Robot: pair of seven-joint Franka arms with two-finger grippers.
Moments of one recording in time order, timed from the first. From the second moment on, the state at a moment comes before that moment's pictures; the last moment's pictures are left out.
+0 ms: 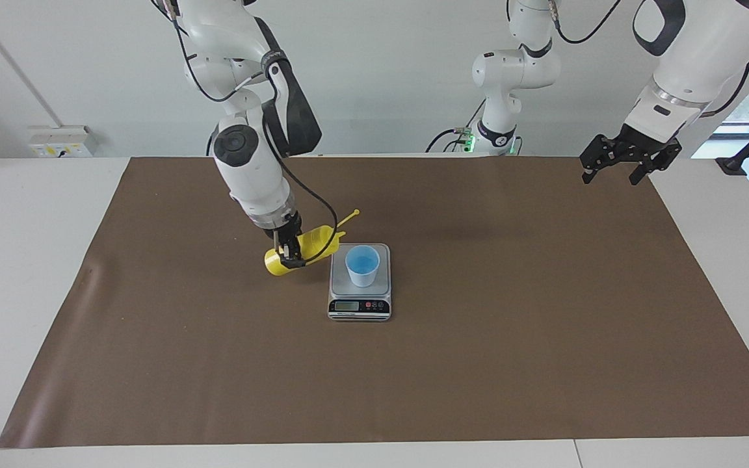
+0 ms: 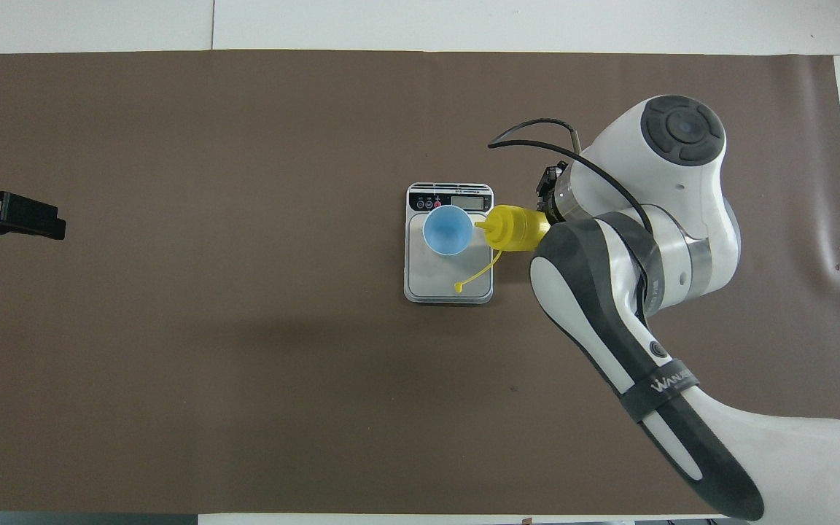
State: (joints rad) left arm -0.04 -0.03 -0.02 -1.63 -0.02 1.58 0.06; right arm 0.31 0.28 0.02 -1.74 0.09 1.97 1.79
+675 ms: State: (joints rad) left arm -0.04 -0.03 -0.02 -1.63 -0.02 1.58 0.06; right arm 0.38 0.45 0.02 -1.54 -0.12 1.81 1.80
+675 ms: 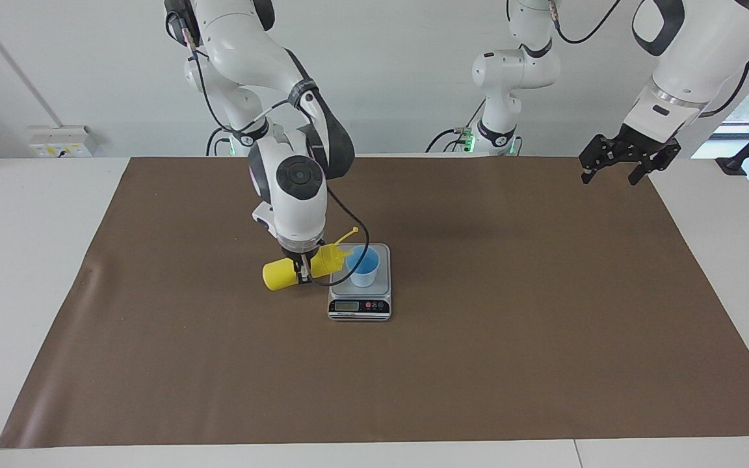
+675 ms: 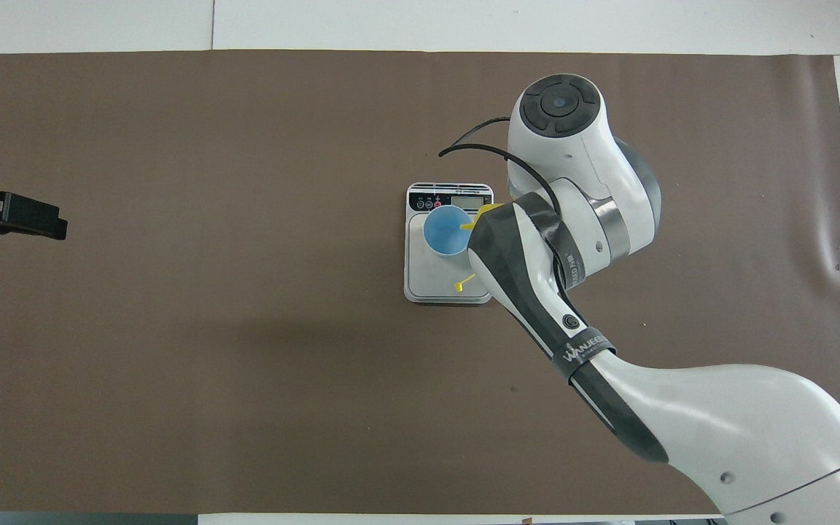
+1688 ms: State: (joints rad) left arm -0.04 -0.03 -0.02 -1.63 -0.02 1.58 0.06; right arm 0.41 0.48 0.01 -1.48 -0.21 1.72 1.88
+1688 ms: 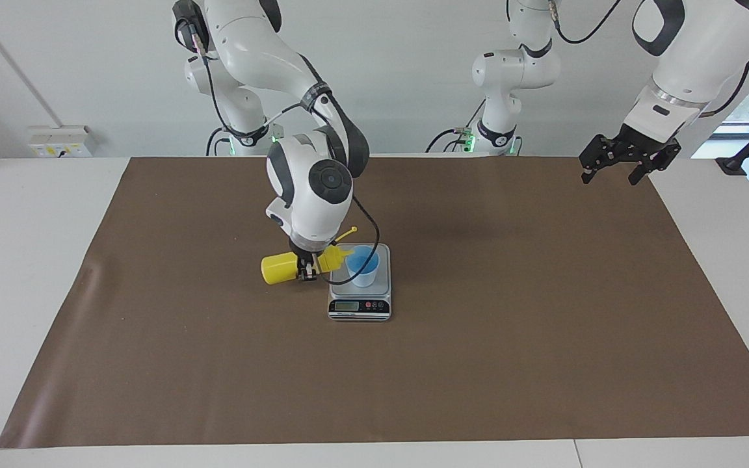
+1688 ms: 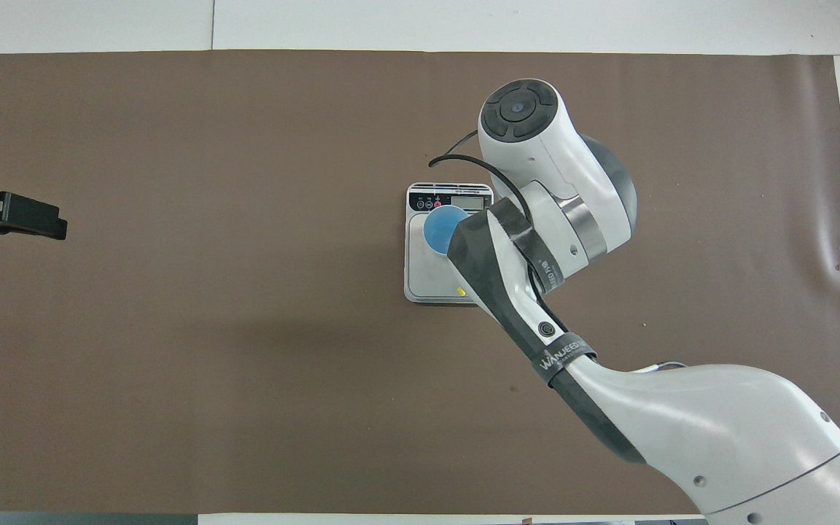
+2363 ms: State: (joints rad) left arm -0.04 -0.03 -0.02 -1.63 -0.02 1.58 0.06; right arm 0.42 0.50 0.01 -1.47 -0.27 1.72 1.94
